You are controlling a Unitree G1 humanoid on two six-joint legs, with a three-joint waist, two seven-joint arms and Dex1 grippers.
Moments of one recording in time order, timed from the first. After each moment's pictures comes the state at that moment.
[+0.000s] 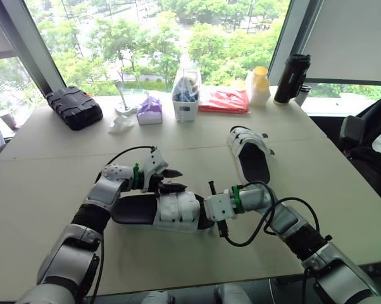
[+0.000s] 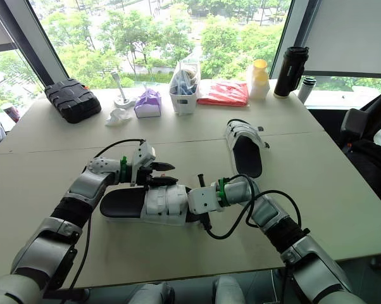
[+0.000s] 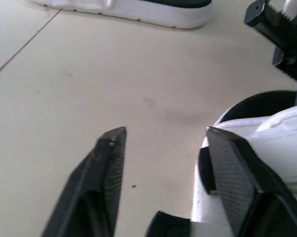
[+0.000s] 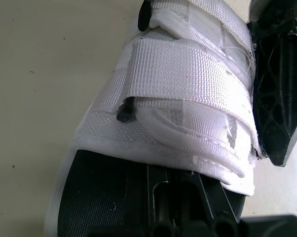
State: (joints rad) left arm -0.72 0.46 -0.25 0.50 -0.13 0.11 -1.14; right arm -0.55 -0.51 0.51 0.24 -0.09 -0.33 1.08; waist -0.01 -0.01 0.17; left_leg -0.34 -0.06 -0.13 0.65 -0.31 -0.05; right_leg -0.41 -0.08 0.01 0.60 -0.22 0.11
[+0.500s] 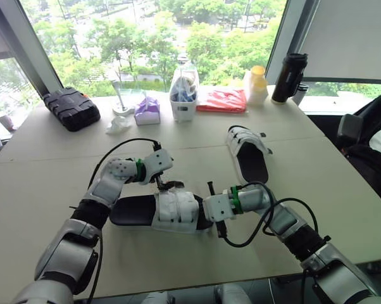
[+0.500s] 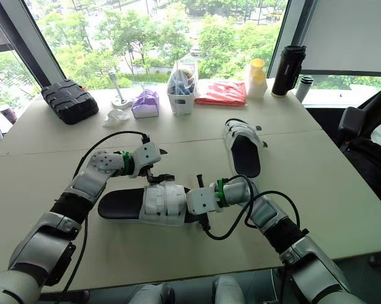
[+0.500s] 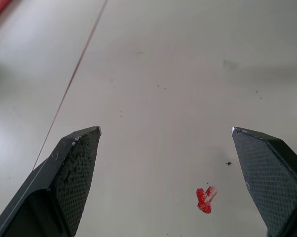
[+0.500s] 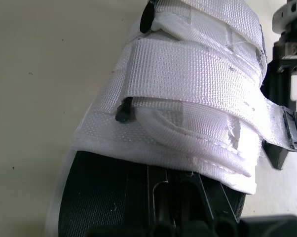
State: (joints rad) left arm -0.67 0.48 -0.19 0.45 -0.02 0.05 -0.95; right arm -0.54 -0.51 0.50 0.20 -0.09 -0.30 1.07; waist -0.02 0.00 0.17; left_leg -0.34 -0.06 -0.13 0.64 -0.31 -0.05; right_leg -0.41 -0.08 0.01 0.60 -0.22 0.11
